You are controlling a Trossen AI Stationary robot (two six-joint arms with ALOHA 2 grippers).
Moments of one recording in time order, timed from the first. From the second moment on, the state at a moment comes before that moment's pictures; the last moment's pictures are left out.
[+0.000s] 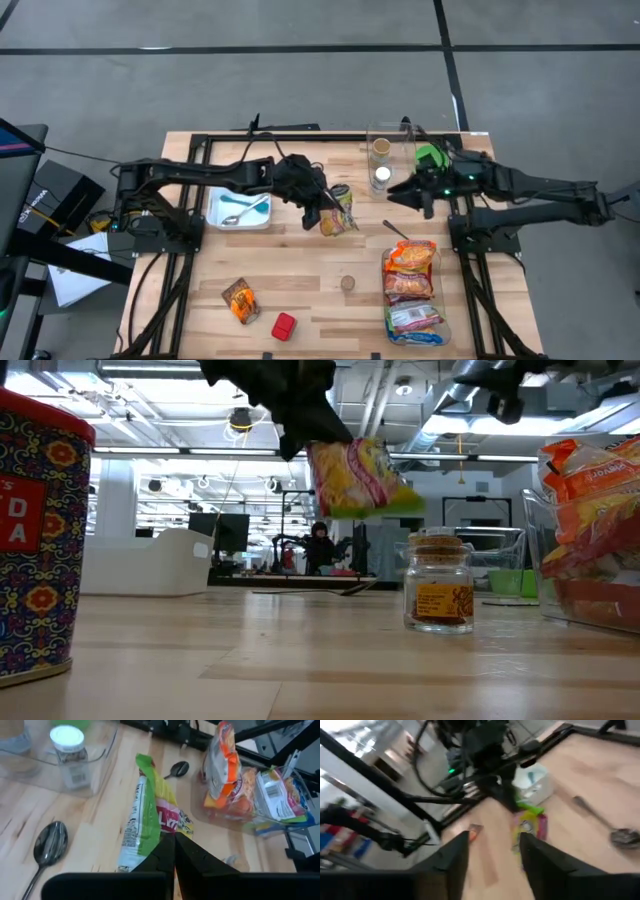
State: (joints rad) left arm 0.12 1.60 1.22 -0.23 0.17 -0.21; right arm -0.12 0.72 0.74 -0.28 -0.15 0.63
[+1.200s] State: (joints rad) left arm -0.01 1.57 1.22 -0.04 0.10 -0.27; right arm -0.18 1.06 0.85 -0.12 -0.26 0.62
